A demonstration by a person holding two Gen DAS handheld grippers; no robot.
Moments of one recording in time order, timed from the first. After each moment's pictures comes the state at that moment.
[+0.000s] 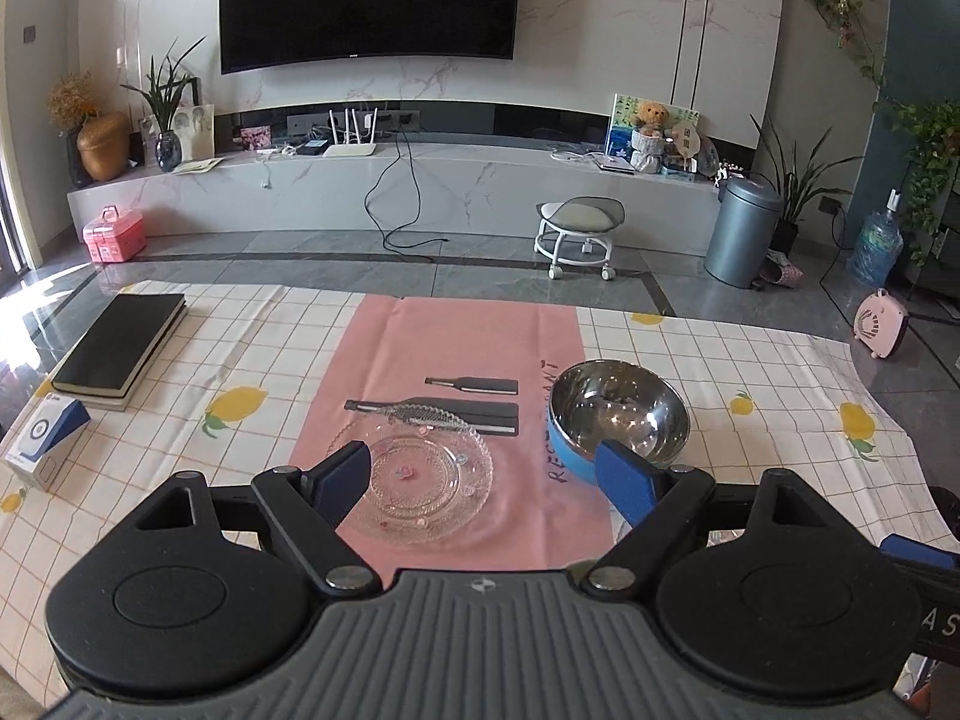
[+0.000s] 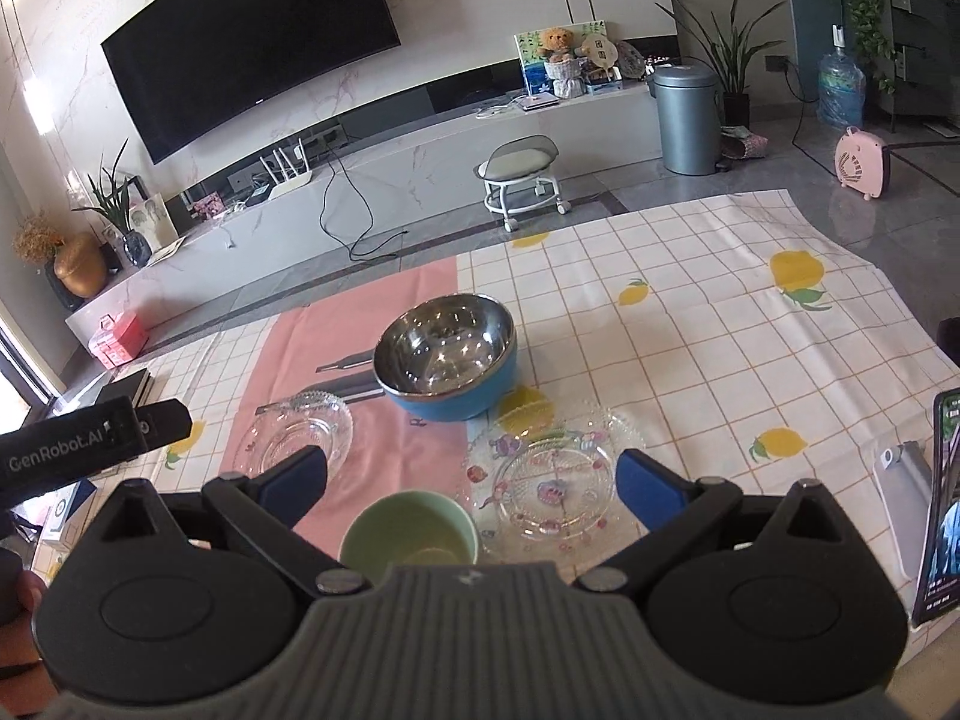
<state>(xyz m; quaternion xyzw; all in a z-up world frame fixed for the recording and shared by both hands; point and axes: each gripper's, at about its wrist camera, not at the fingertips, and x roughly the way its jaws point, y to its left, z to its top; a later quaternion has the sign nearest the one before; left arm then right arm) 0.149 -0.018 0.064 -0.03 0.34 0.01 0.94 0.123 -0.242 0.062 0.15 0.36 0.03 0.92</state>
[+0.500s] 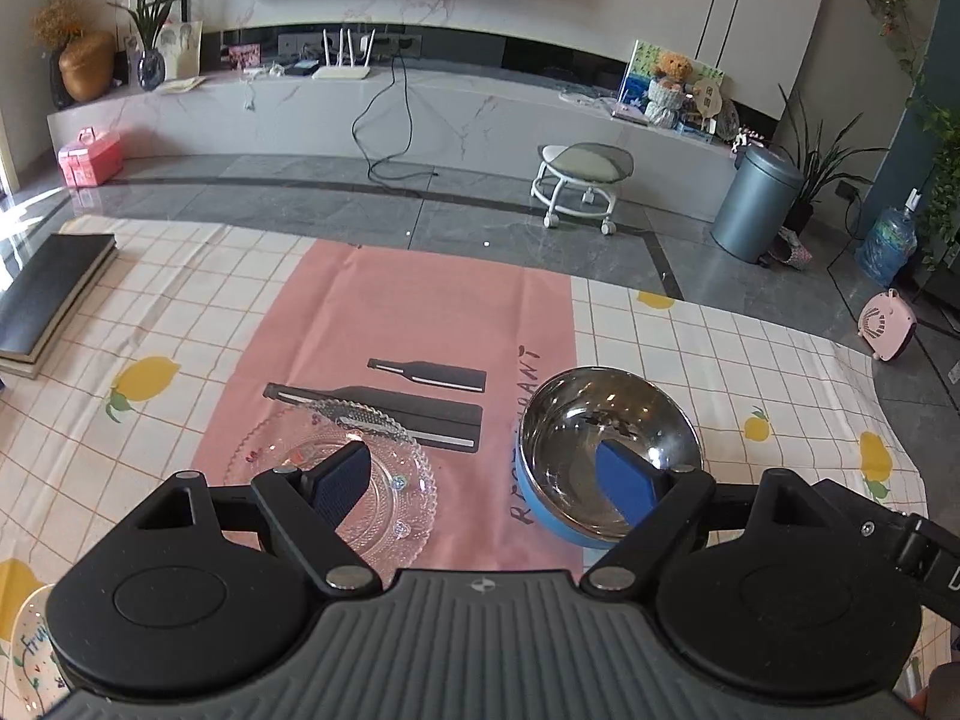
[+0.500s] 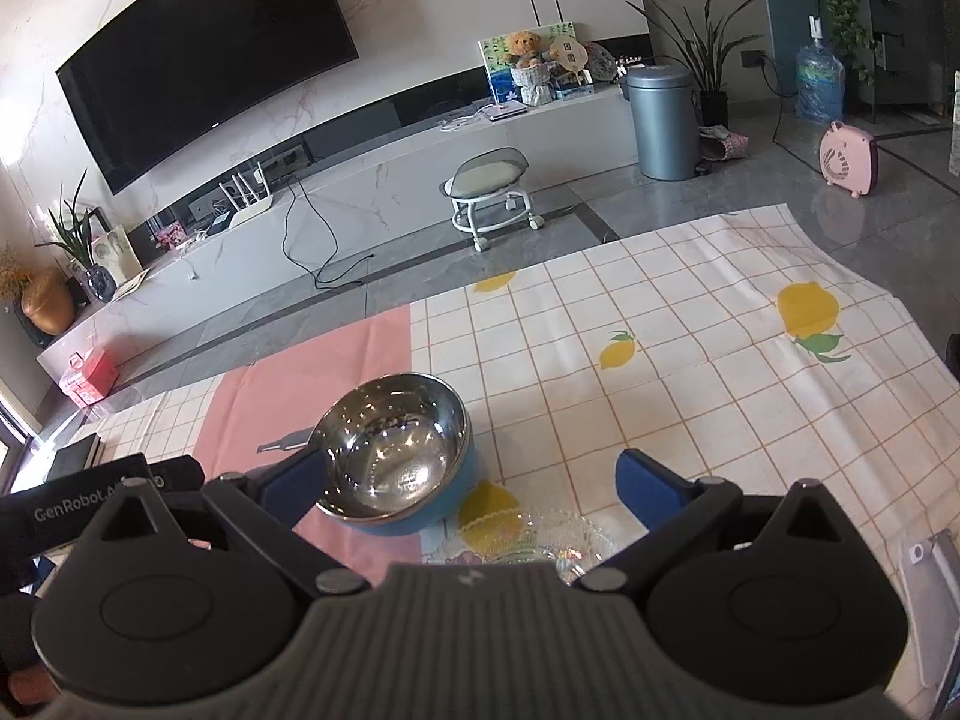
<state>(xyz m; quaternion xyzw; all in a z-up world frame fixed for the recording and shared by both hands) 0.252 -0.030 0.023 -0.09 0.41 0.01 0.91 0.224 -0.271 0.041 0.18 0.37 0.00 0.91</state>
